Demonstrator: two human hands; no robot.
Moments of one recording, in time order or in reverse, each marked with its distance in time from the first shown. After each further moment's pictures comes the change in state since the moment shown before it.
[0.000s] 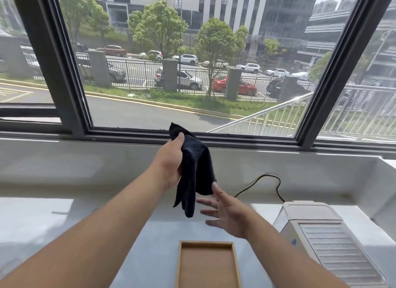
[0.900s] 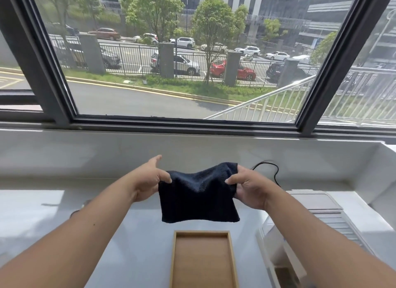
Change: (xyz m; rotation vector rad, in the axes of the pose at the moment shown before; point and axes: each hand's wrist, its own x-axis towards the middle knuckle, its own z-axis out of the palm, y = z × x) left_hand 0.028 -0.060 -0.068 0.385 -0.068 -0.302; right_hand 0.004 -0.036 -0.075 0.111 0.039 -0.123
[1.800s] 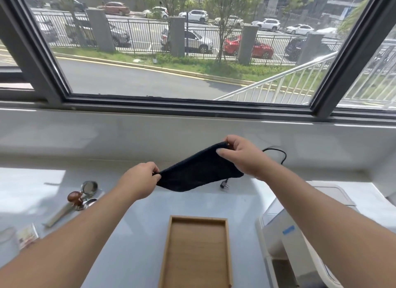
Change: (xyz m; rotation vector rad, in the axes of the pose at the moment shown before) left_hand 0.041 -0.061 0.003 1.187 0.374 0.128; right_hand 0.037 -0.029 -0.025 -0.802 0.106 -0.248
